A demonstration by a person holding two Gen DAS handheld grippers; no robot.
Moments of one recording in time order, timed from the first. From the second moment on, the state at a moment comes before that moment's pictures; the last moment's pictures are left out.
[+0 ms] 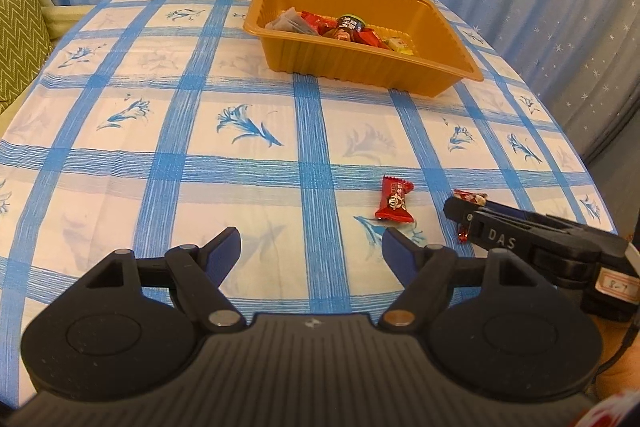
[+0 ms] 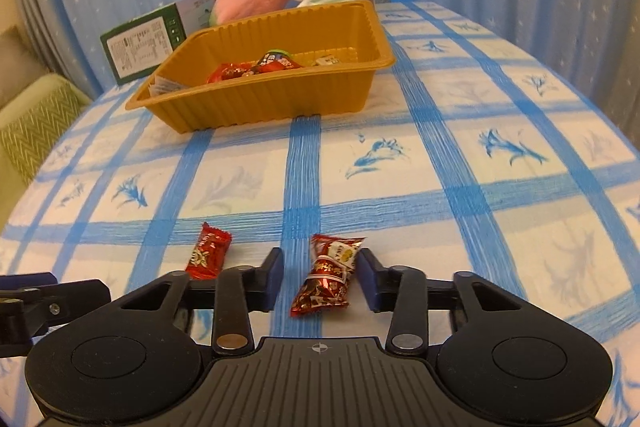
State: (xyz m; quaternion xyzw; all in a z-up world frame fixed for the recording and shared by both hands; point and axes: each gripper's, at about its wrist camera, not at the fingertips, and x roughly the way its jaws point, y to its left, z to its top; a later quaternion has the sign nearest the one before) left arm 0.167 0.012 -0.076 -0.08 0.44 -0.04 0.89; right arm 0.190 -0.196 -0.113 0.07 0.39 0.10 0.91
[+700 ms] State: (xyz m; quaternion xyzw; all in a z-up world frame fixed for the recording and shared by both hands) left arm 0.186 -0.030 -0.086 -0.04 0.41 -0.12 0.90; right arm 0.167 -0.230 -0.103 0.06 0.38 0.08 0.92
